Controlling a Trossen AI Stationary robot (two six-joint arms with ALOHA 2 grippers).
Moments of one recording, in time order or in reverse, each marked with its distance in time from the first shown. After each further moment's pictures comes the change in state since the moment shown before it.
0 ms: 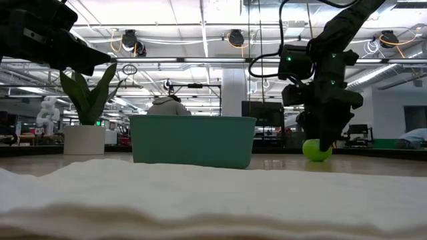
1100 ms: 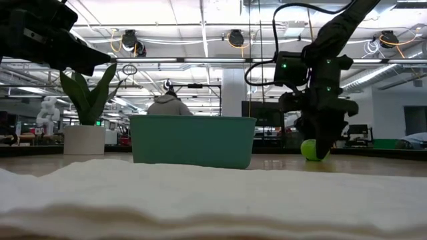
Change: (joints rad) left arm 0.000 0.000 0.000 0.000 0.000 0.000; right arm 0.002 0.077 0.023 -0.005 0.025 -0.005
